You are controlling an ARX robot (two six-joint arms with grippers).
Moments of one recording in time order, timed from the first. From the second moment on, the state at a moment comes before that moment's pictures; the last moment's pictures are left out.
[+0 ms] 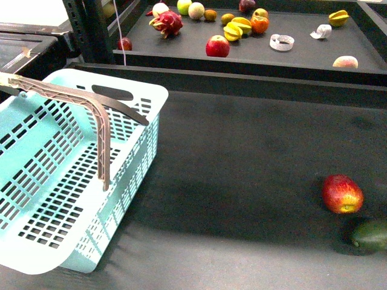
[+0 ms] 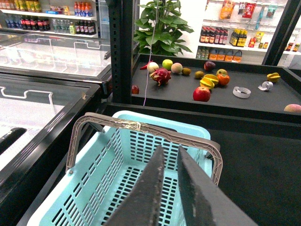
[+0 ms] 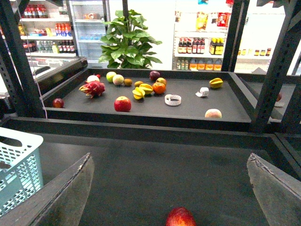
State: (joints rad) left arm 0.00 0.00 0.02 0.00 0.00 -0.01; right arm 0.00 0.00 0.01 0.00 -0.01 -0.01
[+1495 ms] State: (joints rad) left arm -0.13 1.96 0.83 0.61 -0.29 -1.16; right arm 0.00 0.00 0.01 0.00 -0.01 -0.01
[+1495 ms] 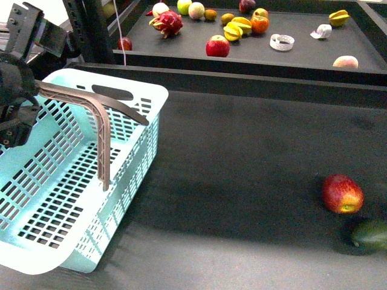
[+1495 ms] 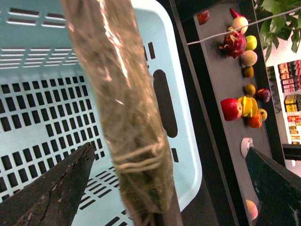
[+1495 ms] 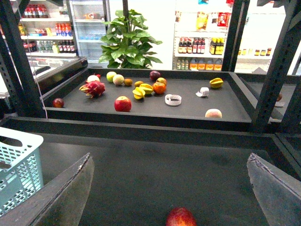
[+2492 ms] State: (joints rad) left arm -0.33 1.83 0.76 0.59 -0.13 -0.83; right arm 0.00 0.00 0.01 0.00 -0.01 -0.01
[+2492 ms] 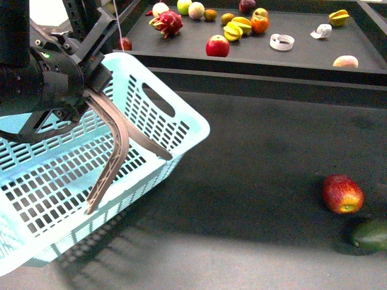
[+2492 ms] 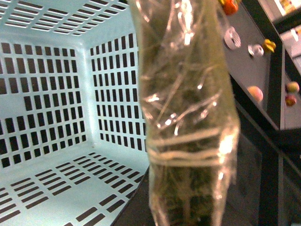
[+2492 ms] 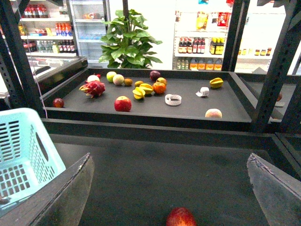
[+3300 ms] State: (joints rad) left arm -0.61 1.70 0.61 0.76 0.10 -0.40; right arm 0.00 0.00 0.01 0.00 -0.01 -0.01
